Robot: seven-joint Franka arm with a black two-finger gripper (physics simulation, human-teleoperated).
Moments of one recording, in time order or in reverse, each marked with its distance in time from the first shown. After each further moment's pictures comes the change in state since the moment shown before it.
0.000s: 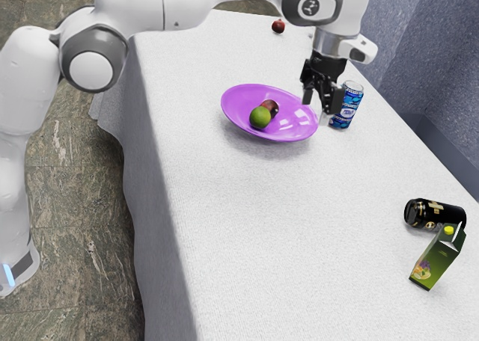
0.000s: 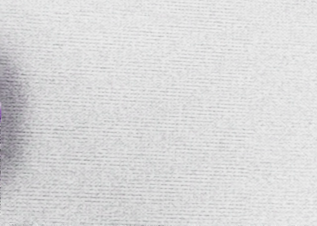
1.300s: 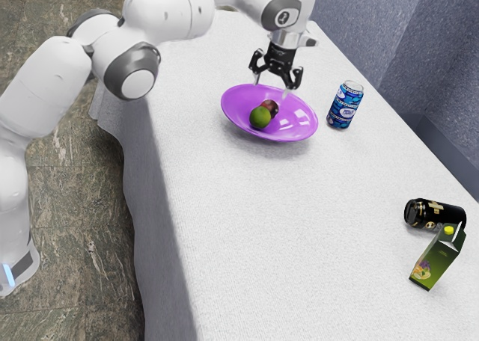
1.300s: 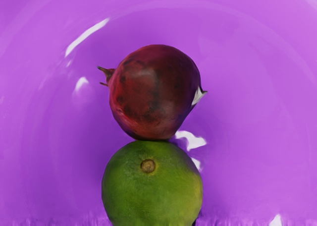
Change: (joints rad) arm 0.117 0.176 0.387 -0.007 -0.118 0.114 -0.333
